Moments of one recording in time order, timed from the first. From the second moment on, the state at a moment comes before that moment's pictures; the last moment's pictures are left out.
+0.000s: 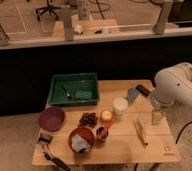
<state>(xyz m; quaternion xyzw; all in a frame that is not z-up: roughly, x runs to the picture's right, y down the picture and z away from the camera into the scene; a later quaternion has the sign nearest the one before) 0.286 0.111 0.683 -0.28 0.02 0.02 0.96</state>
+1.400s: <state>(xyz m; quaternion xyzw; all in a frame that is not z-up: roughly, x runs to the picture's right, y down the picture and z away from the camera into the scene) 0.132 0.100 0.637 -0.23 -0.04 -0.18 0.96</state>
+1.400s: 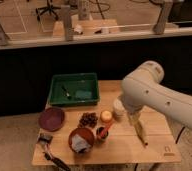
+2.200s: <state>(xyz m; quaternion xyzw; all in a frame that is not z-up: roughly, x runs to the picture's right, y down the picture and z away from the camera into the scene) 0.052 0.121 0.609 -0.21 -0.08 -0.30 0.93</state>
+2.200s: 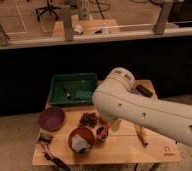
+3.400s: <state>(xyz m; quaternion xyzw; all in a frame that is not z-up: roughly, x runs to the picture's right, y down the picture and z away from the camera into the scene) -0.041 0.200 0.700 -0.19 -0.25 -0.58 0.76</state>
